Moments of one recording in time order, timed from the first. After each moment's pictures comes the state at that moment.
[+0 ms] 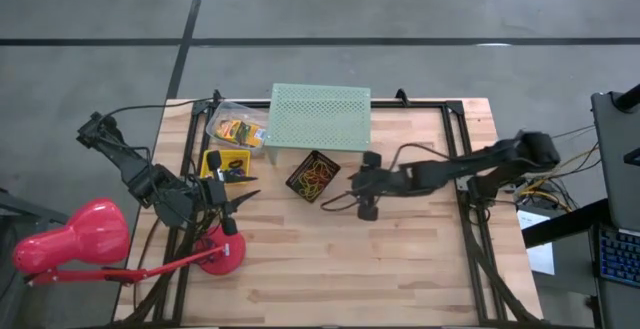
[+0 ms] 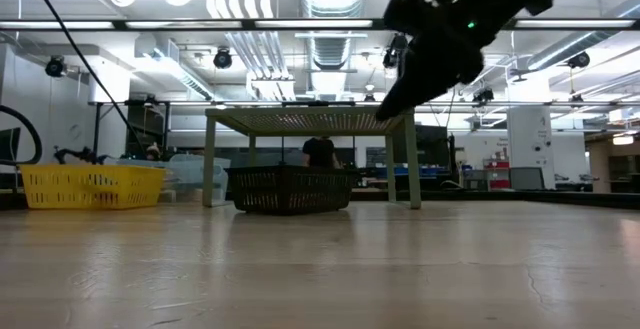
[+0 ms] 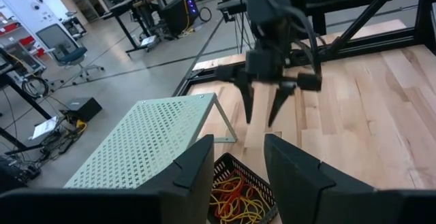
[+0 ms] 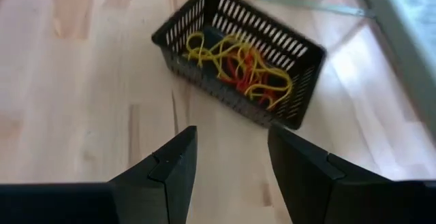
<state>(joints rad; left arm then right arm) -0.67 0.95 0.94 -0.48 -0.96 -0.05 0.10 1.48 0.85 -0.14 0.32 0.04</state>
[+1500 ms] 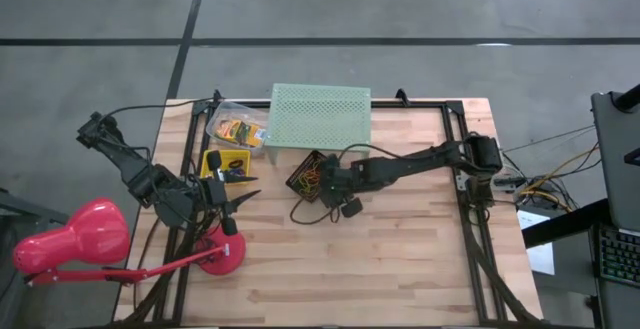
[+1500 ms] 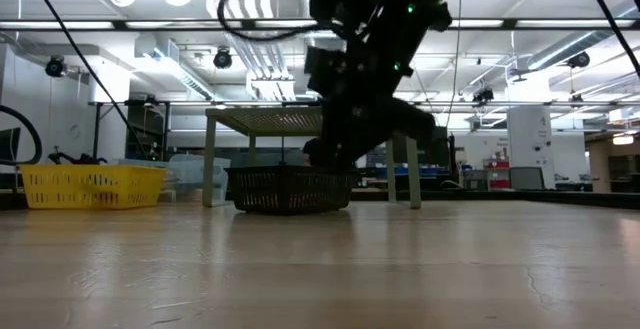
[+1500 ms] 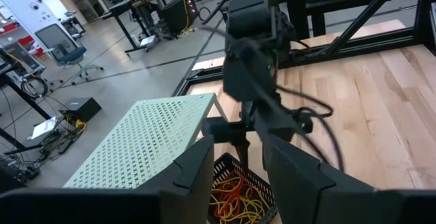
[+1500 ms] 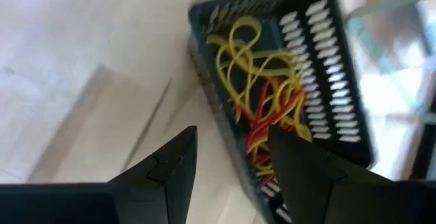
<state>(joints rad) -0.67 0.95 0.94 -0.48 -0.96 -0.05 0.03 1.91 1.31 -0.44 0.21 -0.59</state>
